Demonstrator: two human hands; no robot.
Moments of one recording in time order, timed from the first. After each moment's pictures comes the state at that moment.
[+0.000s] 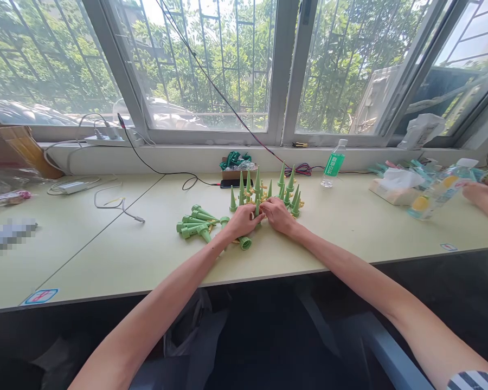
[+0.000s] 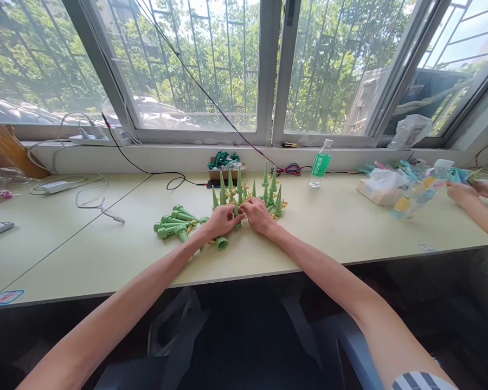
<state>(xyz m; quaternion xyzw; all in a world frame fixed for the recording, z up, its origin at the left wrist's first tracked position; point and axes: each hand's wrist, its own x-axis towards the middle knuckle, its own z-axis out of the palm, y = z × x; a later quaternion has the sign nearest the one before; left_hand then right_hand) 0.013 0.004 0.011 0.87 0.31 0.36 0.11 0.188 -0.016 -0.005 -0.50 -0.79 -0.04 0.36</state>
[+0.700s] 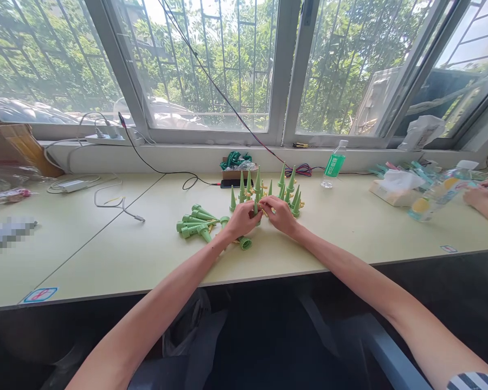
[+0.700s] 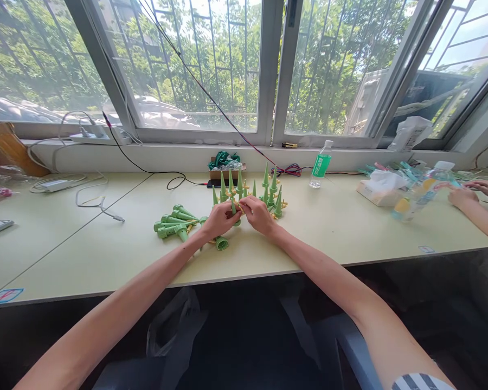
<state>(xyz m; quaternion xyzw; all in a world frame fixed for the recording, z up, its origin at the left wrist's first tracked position) 0.014 0.003 0.012 0.85 0.26 0.43 0.15 0.183 -0.025 0.005 -0.40 -0.77 0.00 0.50</state>
